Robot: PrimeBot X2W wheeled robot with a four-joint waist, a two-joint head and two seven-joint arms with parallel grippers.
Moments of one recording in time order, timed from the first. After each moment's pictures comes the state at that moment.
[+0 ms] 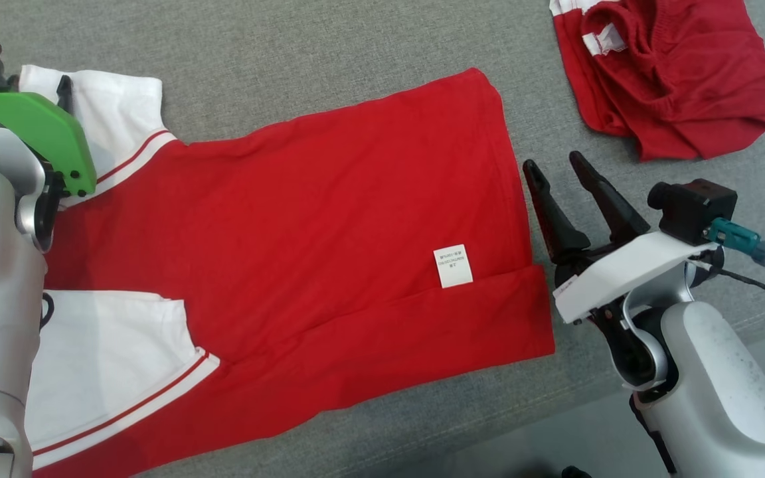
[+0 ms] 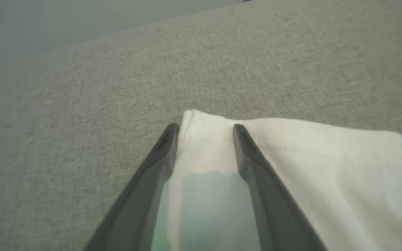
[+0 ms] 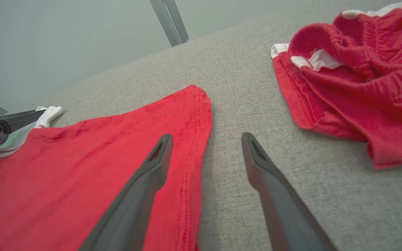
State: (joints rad) left arm -1.01 0.34 -0.30 1.01 -0.37 -0.07 0.11; right arm -0.36 -0.15 0.23 0.08 0.51 0.13 0.02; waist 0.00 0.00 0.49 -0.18
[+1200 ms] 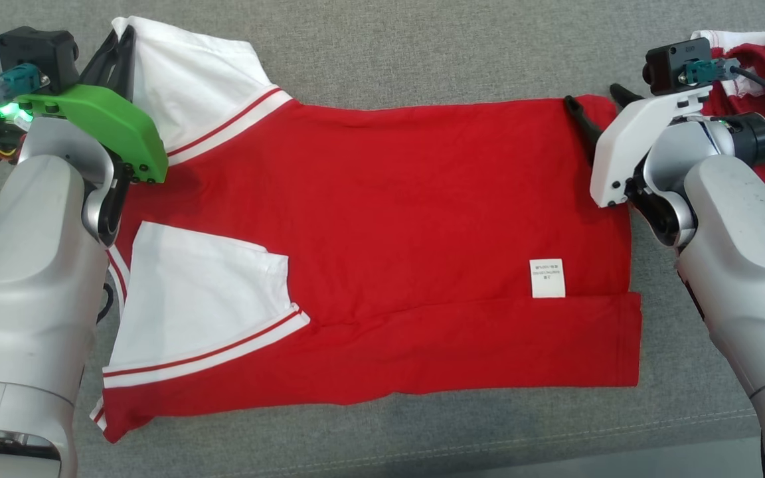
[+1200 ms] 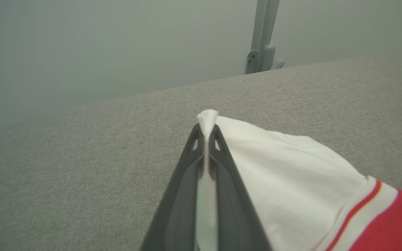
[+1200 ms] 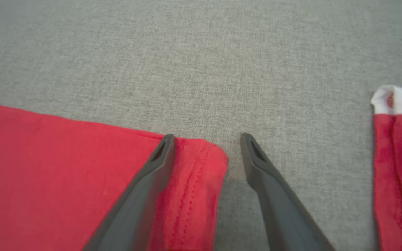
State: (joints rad) left arm -1.00 0.26 -0.37 0.90 -0.42 -0.12 -0.12; right arm -0.87 -0.28 0.37 0.70 0.45 0.13 0.23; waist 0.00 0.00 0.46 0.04
